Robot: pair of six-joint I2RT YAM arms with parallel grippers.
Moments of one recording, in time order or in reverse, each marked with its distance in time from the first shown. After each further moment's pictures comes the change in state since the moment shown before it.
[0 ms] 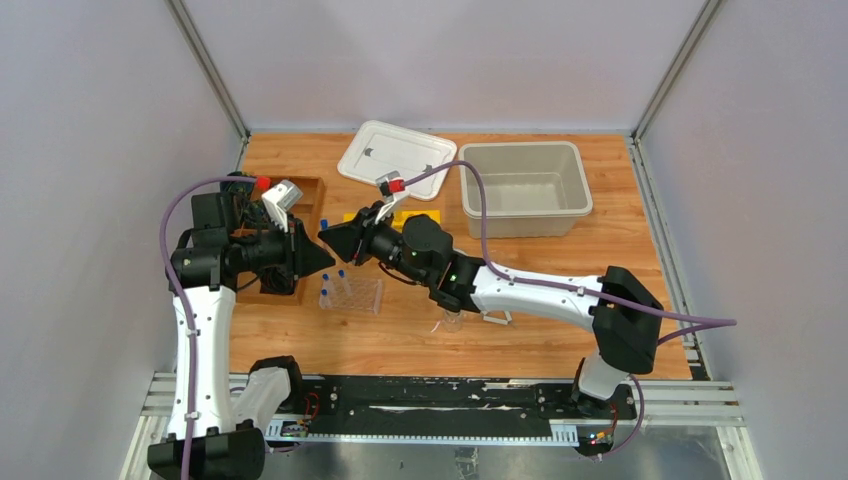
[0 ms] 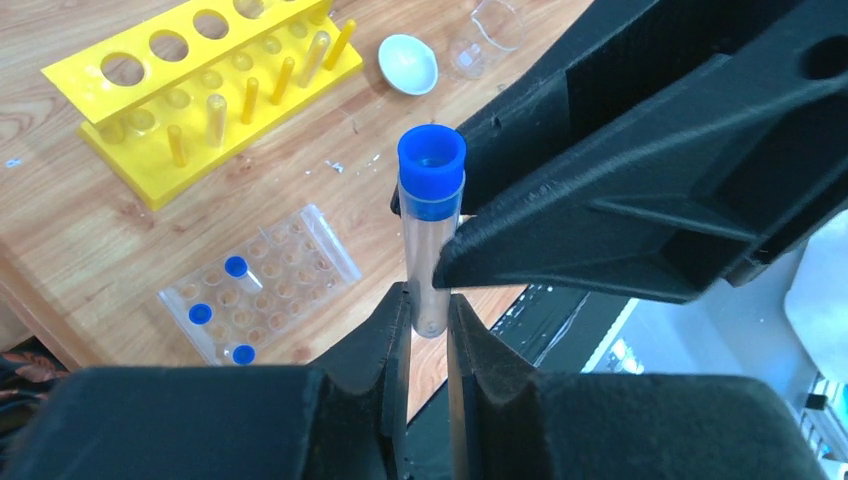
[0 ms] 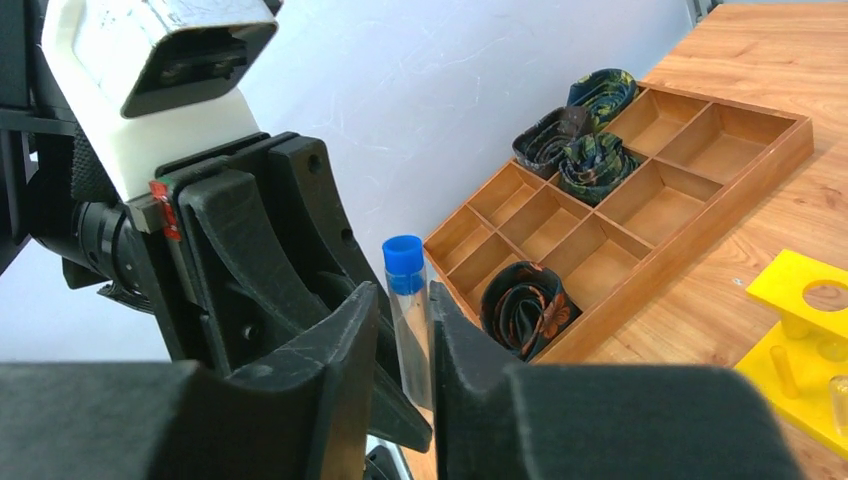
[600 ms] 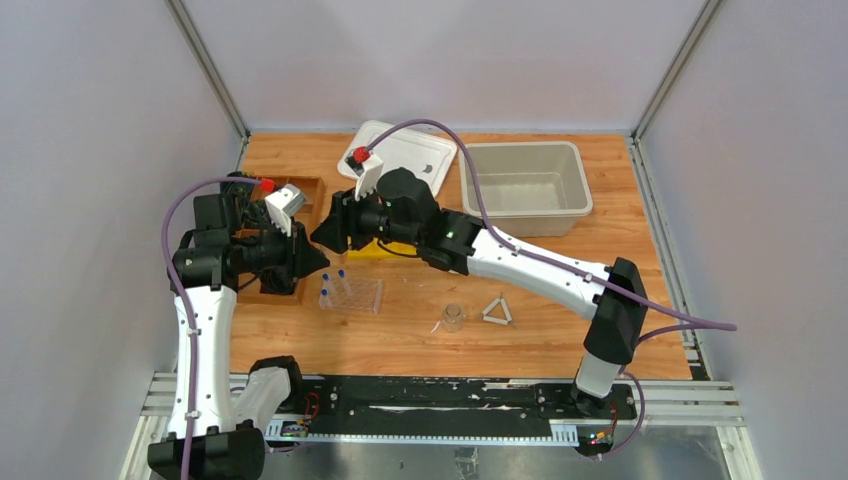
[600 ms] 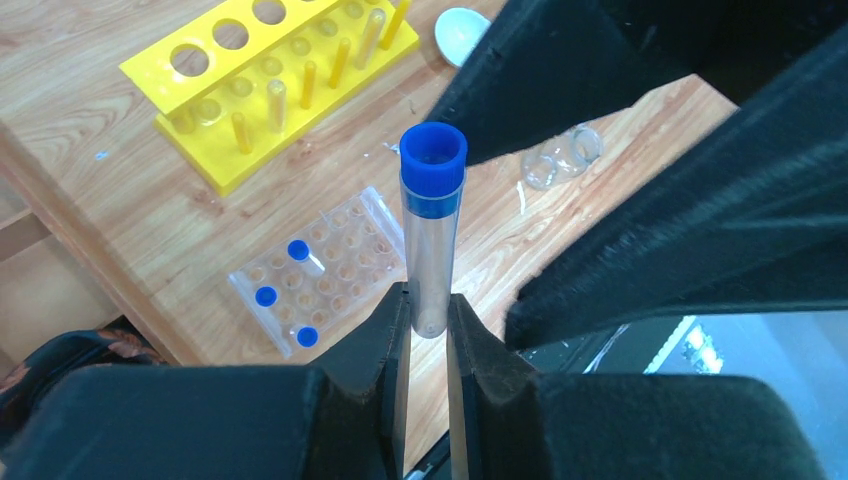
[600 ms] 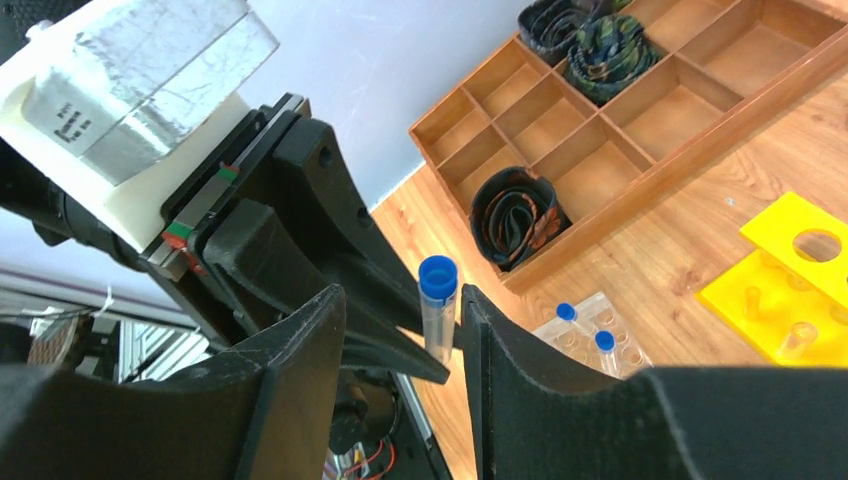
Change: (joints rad) left arm -0.001 0.000 -0.020 -0.002 -0.085 0.129; right arm -0.074 0.084 0.391 -0.608 -0.248 -0.061
